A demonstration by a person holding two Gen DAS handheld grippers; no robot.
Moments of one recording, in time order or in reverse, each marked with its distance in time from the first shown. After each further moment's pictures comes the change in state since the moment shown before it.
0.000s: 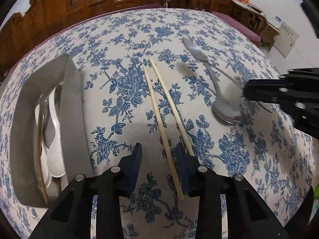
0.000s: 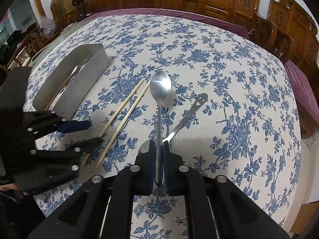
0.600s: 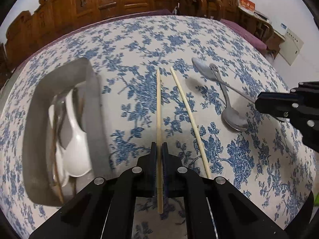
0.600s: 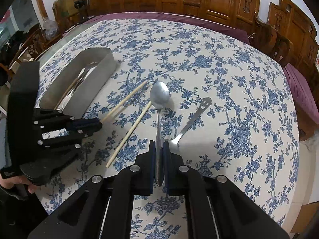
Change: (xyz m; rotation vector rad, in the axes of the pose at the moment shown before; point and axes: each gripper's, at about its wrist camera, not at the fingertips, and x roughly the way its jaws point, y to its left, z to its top) left arm -0.021 0.016 -0.001 -0.037 -0.050 0.033; right arm -0.013 0.016 0.001 -0.007 -0.024 -0.004
